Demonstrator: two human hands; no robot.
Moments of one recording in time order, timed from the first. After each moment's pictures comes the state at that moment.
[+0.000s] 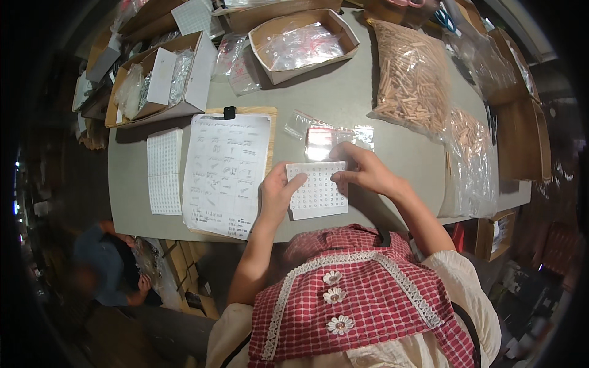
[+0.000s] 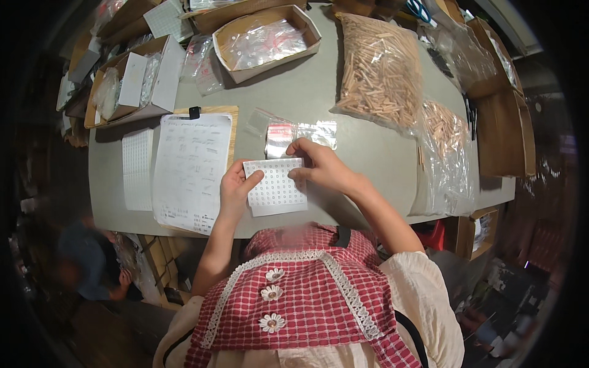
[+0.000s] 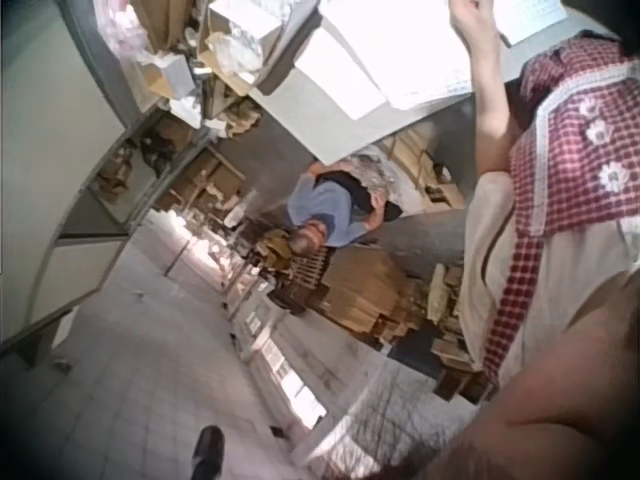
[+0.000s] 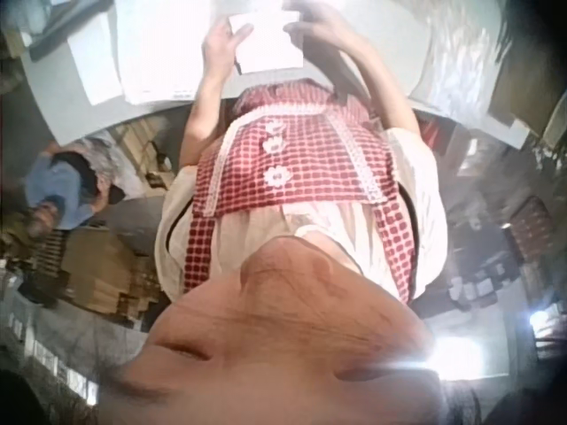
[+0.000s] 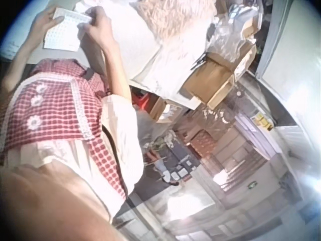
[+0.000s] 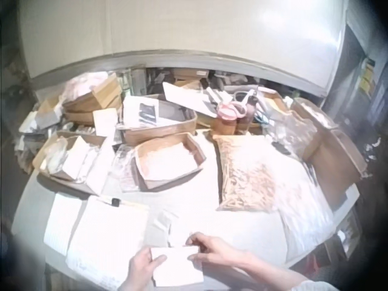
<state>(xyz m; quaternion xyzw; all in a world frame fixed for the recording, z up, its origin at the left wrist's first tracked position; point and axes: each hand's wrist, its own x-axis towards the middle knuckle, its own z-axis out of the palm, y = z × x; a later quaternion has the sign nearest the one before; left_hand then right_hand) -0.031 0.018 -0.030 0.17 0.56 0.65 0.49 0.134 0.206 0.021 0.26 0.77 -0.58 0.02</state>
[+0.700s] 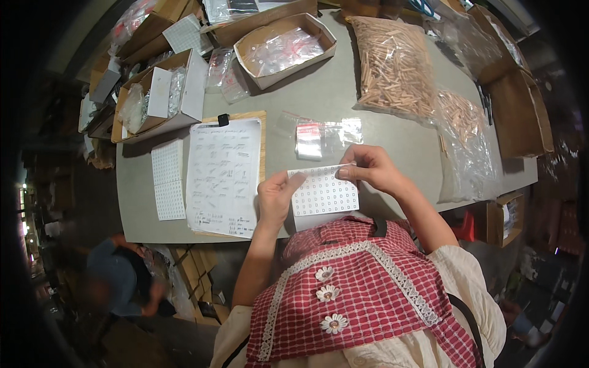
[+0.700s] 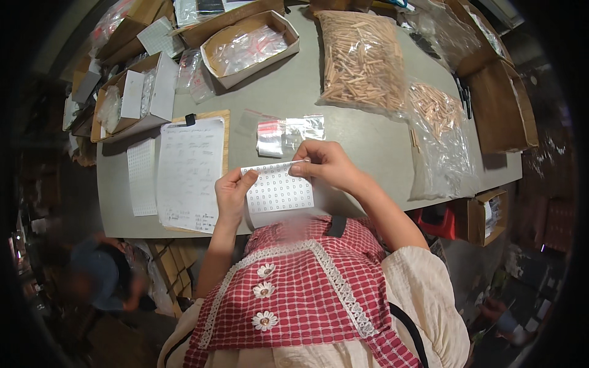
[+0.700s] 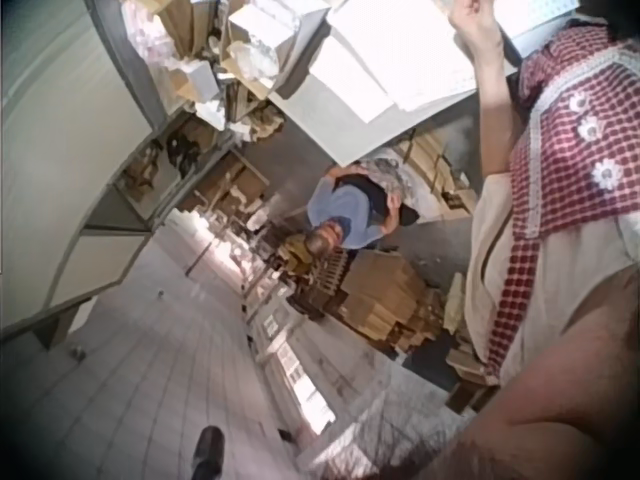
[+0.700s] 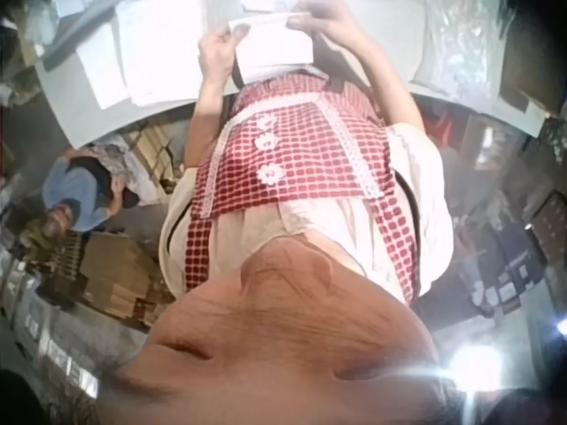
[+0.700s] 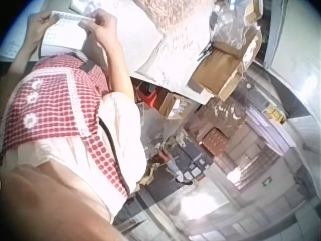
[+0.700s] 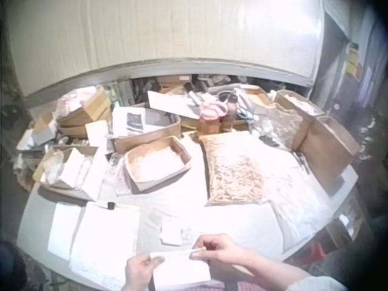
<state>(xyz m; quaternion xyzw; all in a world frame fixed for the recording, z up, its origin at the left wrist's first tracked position) -0.014 0.007 -0.010 0.25 0.59 0.62 0.46 0.181 0.193 0.033 0.26 0.62 -0.74 -0.06</state>
